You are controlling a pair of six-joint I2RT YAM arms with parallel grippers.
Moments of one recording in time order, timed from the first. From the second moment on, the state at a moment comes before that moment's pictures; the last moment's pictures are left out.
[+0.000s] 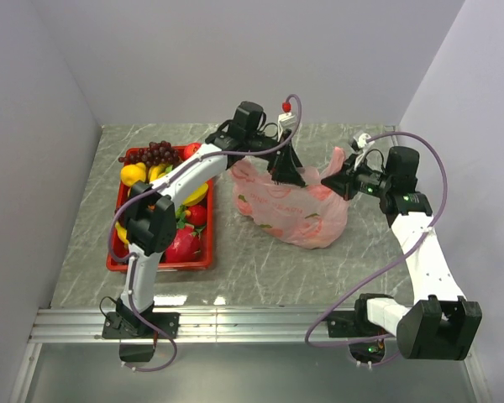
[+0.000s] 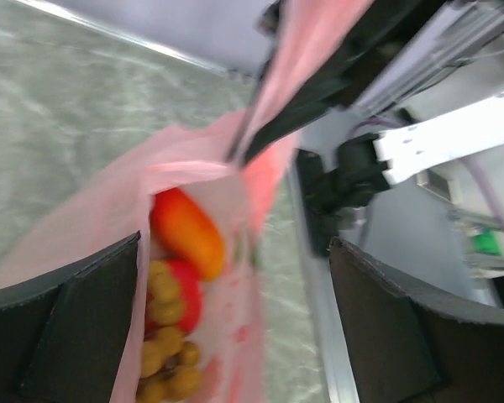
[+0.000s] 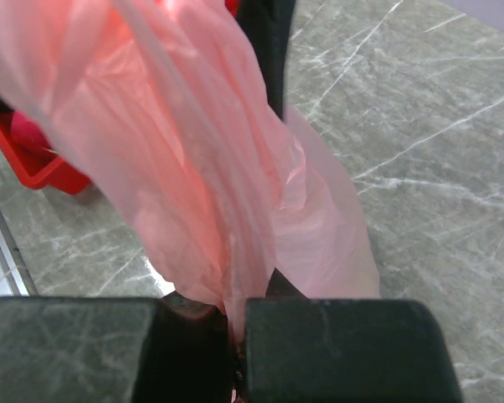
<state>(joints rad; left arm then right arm) -0.63 2.11 1.96 -0.31 1.13 -0.08 -0.05 1.11 0.98 -0.34 -0.91 -0.21</state>
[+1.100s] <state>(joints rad) -0.78 1.93 1.36 0.02 0.56 0.02 -0.02 1.35 0.73 0.09 -0.70 0.45</state>
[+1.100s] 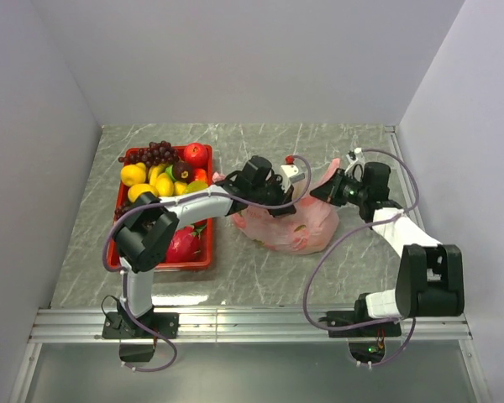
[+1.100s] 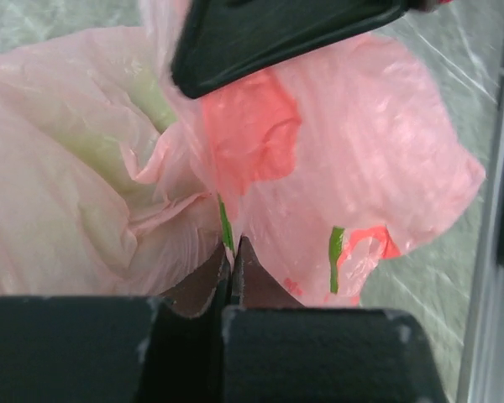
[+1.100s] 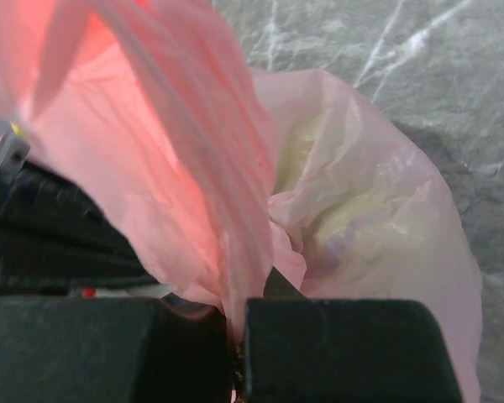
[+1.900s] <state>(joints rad) -0.81 2.03 1.38 0.28 0.38 -0.25 0.11 1.70 1.13 -0.08 -0.54 0.46</state>
